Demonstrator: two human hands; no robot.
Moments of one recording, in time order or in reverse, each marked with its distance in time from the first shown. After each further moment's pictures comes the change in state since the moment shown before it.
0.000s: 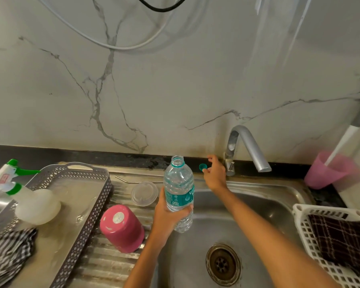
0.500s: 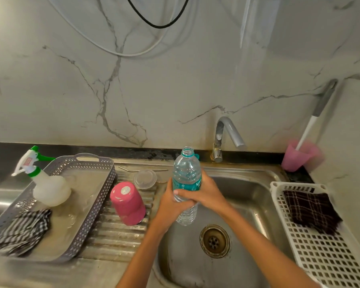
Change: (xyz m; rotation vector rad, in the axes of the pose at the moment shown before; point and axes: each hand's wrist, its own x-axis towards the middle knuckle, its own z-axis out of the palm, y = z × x) left_hand -0.064 0.037 0.012 0.067 -0.154 0.098; right_hand -0.171 -0.050 -0.078 0.402 -0.464 -0.190
